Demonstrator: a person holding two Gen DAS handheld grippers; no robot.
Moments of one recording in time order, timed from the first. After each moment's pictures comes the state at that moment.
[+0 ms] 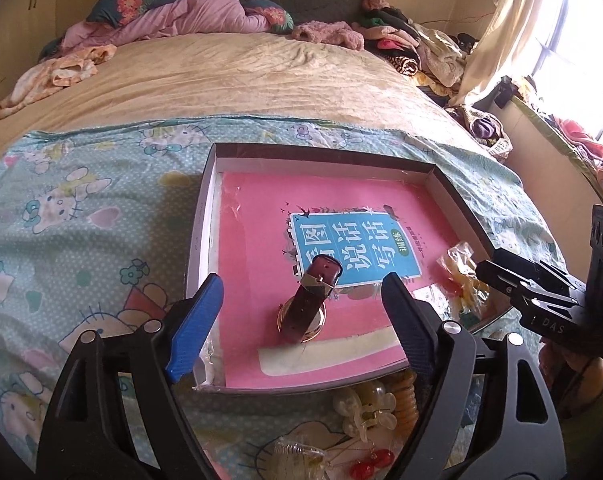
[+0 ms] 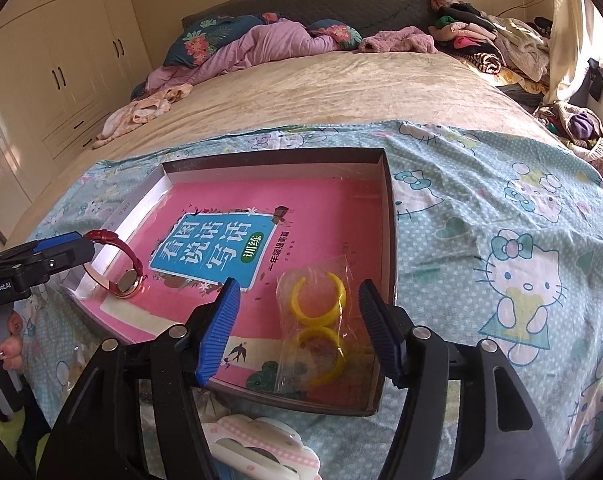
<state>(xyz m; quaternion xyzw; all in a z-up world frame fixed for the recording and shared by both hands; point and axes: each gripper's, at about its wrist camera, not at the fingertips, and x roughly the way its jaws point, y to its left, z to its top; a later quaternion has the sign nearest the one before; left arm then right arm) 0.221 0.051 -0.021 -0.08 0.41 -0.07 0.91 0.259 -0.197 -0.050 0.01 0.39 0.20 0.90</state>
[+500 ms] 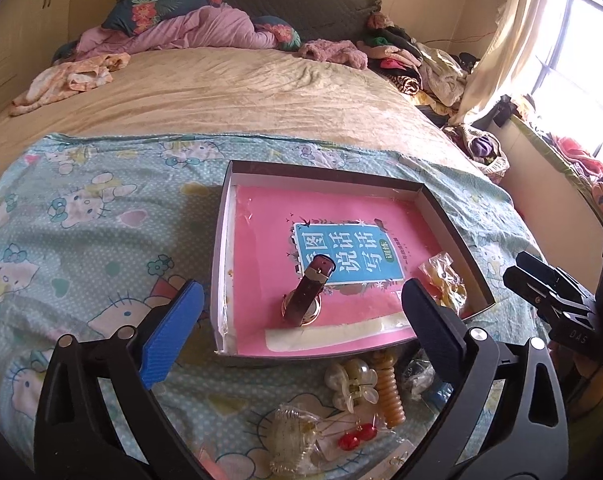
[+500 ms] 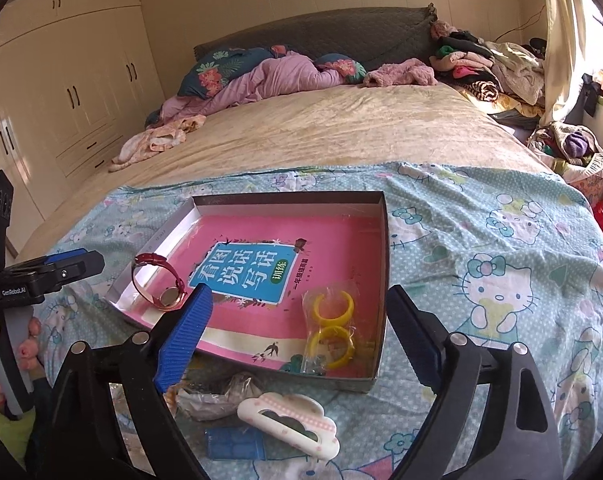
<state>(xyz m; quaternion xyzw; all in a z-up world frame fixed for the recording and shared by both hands) 0.189 0.060 0.007 -0.10 0.39 -0.06 0.92 0.217 -0.206 -0.002 0.02 0.34 0.21 0.92</state>
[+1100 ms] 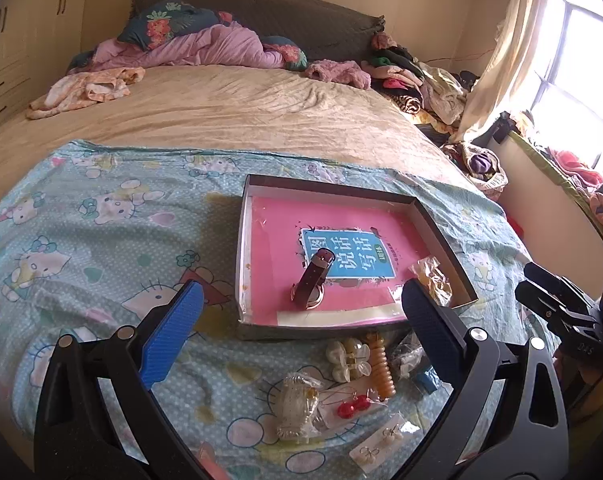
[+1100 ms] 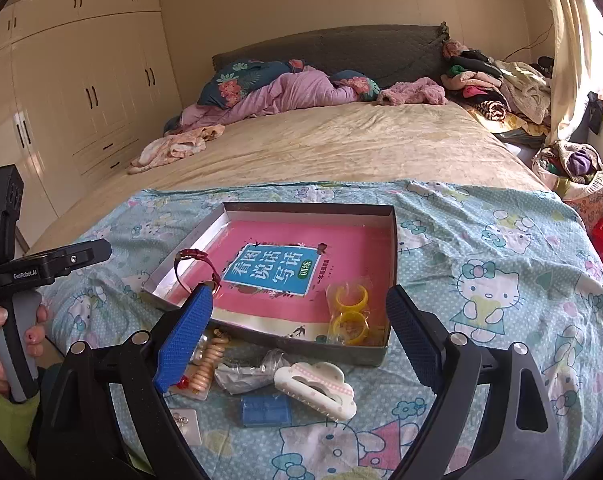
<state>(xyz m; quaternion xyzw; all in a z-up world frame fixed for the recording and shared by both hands) 0.144 0.071 0.029 -0.10 0.36 -0.05 0.93 0.166 -0.202 0.023 0.01 0.31 0.23 0.92</state>
